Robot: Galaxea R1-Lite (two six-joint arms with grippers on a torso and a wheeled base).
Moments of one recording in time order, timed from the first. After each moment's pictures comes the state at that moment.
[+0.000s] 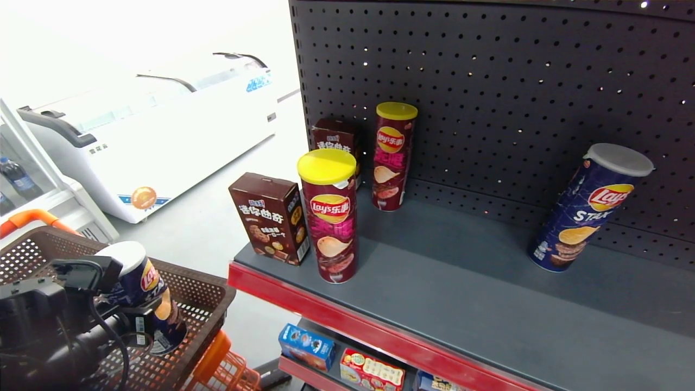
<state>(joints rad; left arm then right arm) 0.17 1.74 -0.12 -1.23 -0.05 0.12 0.00 0.00 0.00 0.00 0.01 0.00</state>
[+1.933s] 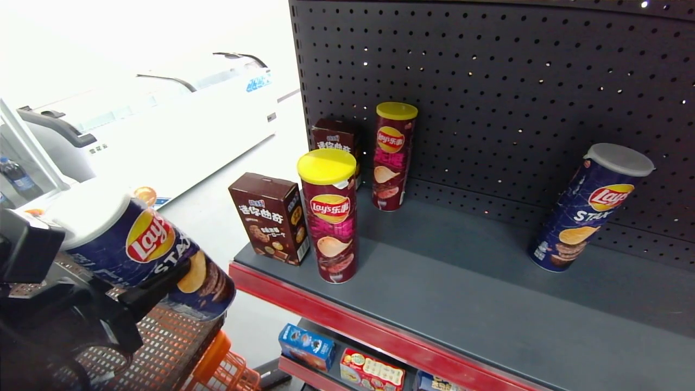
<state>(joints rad) -0.22 1.14 -0.26 -0.80 -0.16 0.10 0.00 0.00 0.00 0.00 0.01 0.00</state>
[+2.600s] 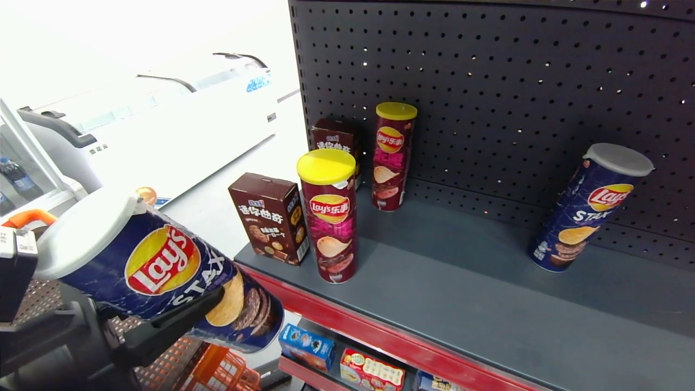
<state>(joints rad) -0.41 1.08 -0.25 -0.81 -0.28 0.02 0.00 0.00 0.00 0.00 0.01 0.00</state>
